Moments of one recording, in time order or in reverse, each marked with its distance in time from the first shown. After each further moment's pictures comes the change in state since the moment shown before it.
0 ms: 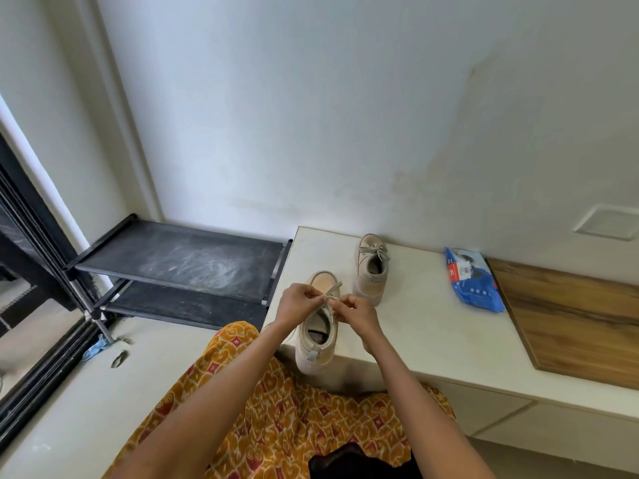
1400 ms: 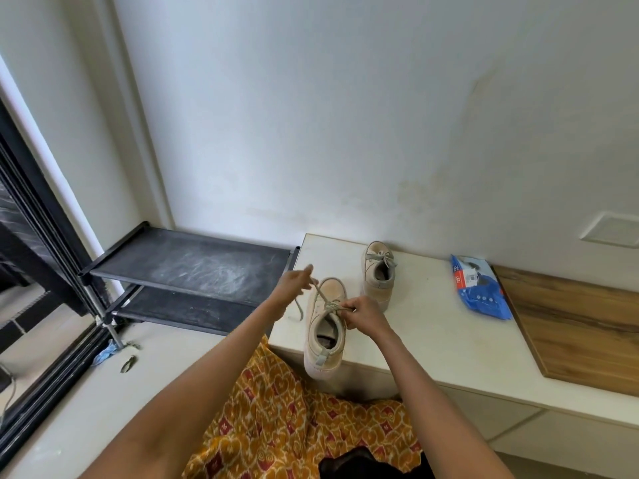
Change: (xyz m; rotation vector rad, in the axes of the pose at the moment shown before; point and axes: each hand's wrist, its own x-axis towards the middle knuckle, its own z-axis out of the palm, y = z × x) left_hand 0.019 0.007 -0.046 -0.368 -0.127 -0.113; right_hand 0.011 -0.016 -0.004 -0.603 -0.110 -0.116
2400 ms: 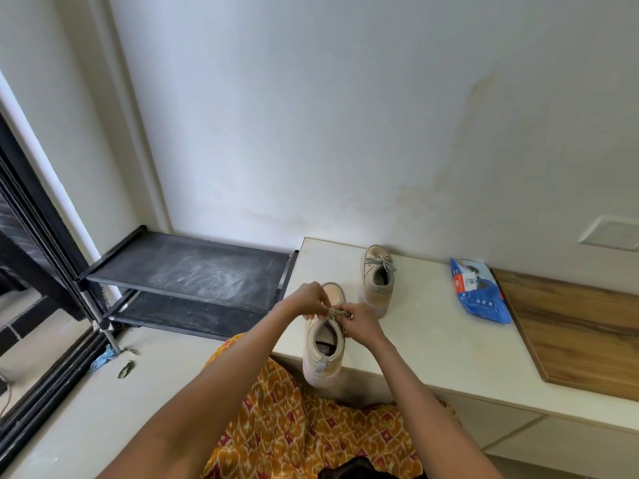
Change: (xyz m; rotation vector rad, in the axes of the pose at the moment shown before) left_hand 0.015 0.014 0.023 0.757 -0.335 0.042; right_hand -0.001 -0.001 0.006 -0.032 -0.013 -0.023
